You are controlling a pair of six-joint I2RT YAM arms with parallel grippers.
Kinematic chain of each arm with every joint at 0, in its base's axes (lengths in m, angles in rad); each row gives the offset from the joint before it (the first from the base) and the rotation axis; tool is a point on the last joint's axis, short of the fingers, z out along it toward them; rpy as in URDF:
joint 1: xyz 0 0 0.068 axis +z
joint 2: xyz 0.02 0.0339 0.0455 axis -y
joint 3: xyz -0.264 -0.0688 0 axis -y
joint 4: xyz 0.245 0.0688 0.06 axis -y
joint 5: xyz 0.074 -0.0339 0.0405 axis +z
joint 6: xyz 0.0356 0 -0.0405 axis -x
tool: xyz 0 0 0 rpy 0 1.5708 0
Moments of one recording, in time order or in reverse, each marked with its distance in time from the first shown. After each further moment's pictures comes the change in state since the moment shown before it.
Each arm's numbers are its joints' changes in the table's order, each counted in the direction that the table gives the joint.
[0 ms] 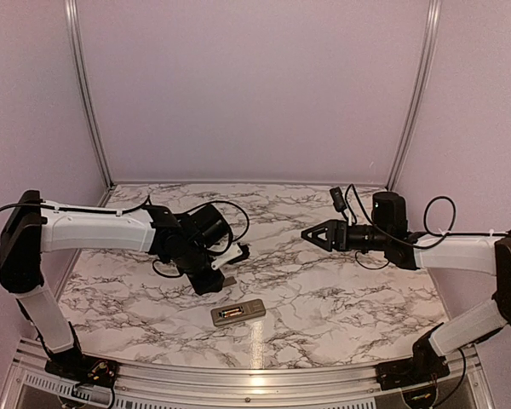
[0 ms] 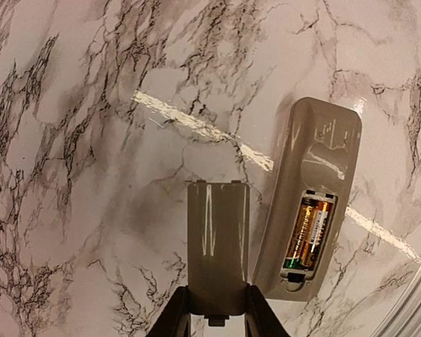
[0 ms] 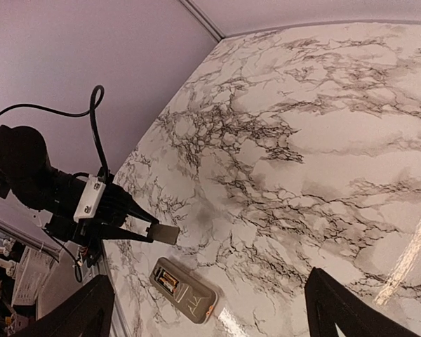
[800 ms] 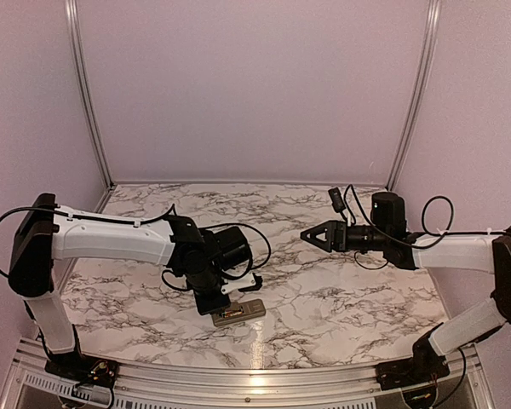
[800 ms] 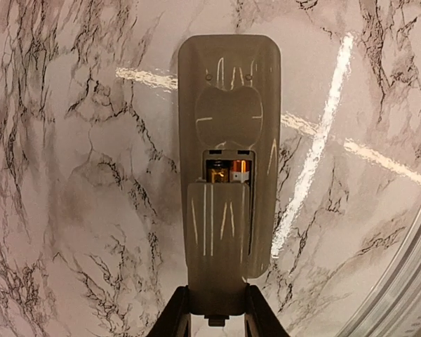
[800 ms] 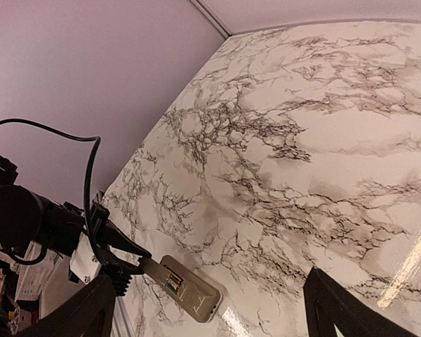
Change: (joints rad) left arm -0.159 -0.079 0.102 -0.214 0.043 -0.074; right arm 0.000 -0.014 0.000 0.019 0.029 -0.001
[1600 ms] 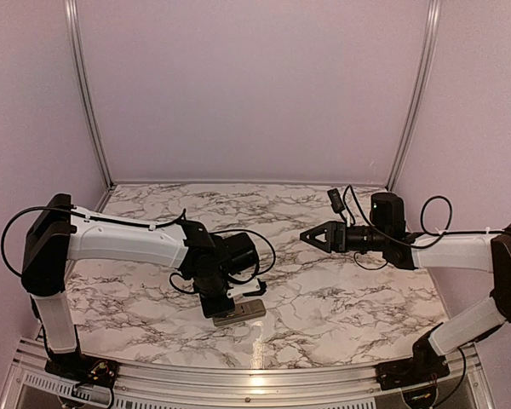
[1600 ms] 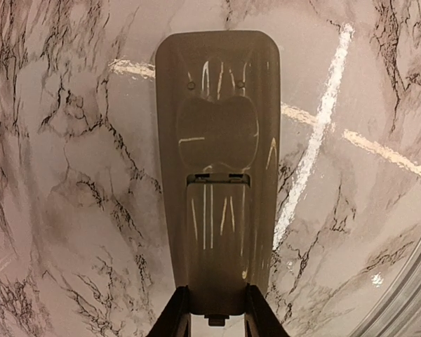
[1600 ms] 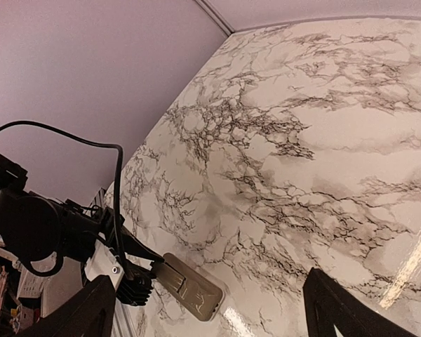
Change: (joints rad) left arm -0.012 -0.076 0.034 0.000 -0.006 -0.009; right arm 0.000 -0.012 0.000 0.006 0.015 0.000
